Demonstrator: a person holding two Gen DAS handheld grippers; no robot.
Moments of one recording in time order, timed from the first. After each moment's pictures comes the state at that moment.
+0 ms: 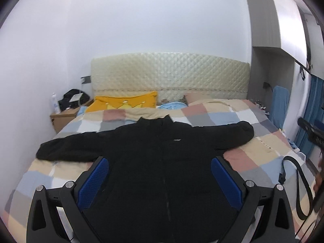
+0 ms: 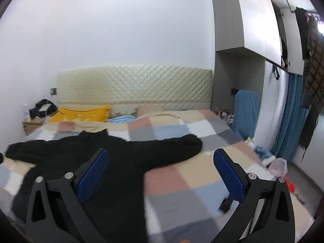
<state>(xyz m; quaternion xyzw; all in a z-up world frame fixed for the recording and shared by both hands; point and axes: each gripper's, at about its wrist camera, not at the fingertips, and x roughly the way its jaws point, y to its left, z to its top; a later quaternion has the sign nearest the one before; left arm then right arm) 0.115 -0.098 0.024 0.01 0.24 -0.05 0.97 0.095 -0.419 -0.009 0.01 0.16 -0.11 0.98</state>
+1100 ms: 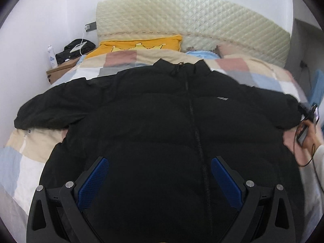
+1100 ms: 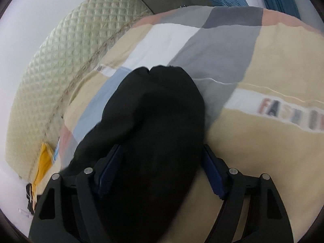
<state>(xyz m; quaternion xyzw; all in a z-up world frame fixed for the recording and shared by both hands) 0.325 -0.052 -0.168 -0.01 0.40 0.03 0.91 0.519 -0.715 -0.319 0.38 0.25 -0.18 0.87</state>
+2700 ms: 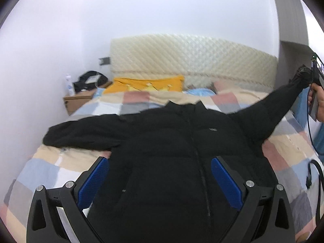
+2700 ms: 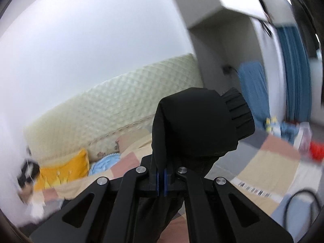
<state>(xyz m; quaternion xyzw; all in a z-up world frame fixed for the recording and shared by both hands) 0.182 -0.005 -0.041 -0.01 0.28 0.03 0.96 0.387 -0.514 0.021 0.14 0.14 -0.16 0.97</state>
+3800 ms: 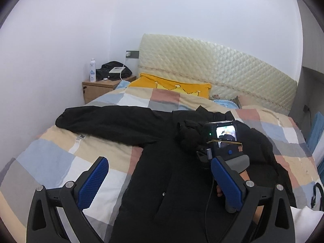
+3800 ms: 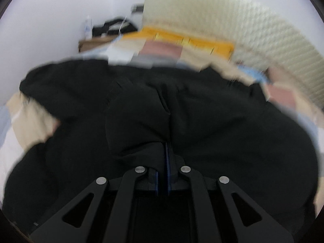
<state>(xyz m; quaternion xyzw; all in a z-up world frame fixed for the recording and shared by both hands) 0.189 0.106 -0.084 -0.08 0.27 0.08 0.96 0.432 -0.033 -0.263 -0.10 0.36 0.18 0.91</state>
